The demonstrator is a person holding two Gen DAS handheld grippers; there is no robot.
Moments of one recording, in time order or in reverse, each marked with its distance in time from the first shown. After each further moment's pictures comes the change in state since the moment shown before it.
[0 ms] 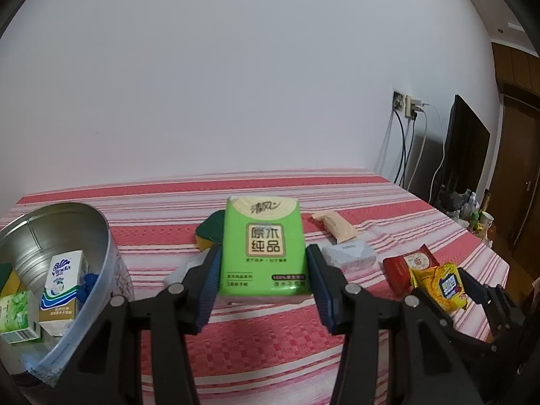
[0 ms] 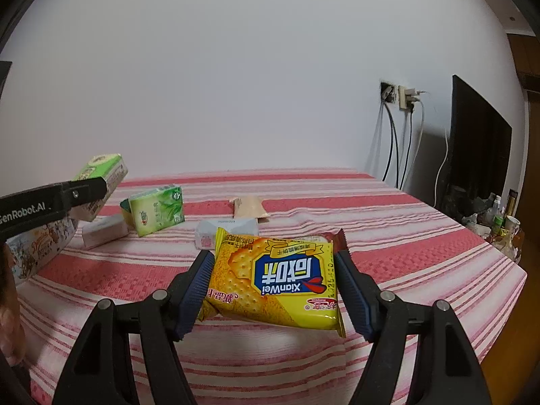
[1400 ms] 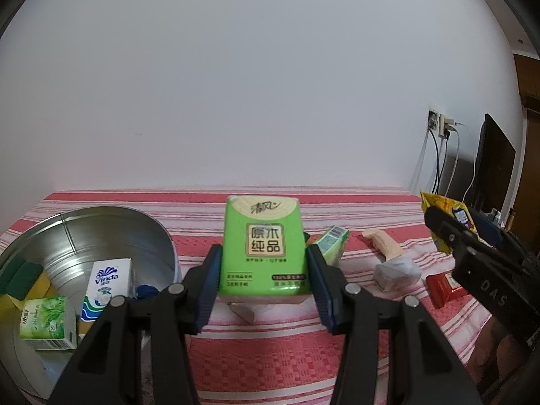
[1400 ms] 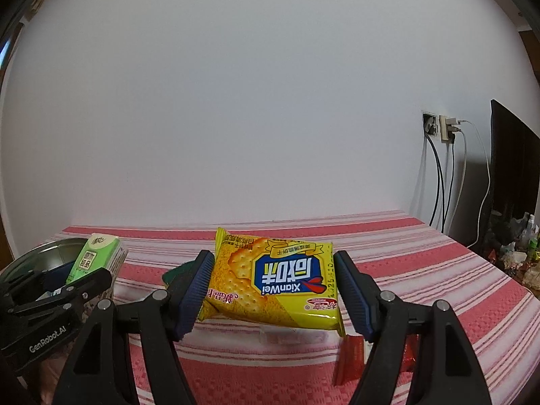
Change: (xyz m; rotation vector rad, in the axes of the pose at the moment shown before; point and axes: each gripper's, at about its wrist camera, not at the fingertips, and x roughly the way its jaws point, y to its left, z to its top) left arm 0.002 0.042 0.001 -0.046 -0.065 0.128; right arm 0.034 0.035 0.065 0.016 -0.145 0.131
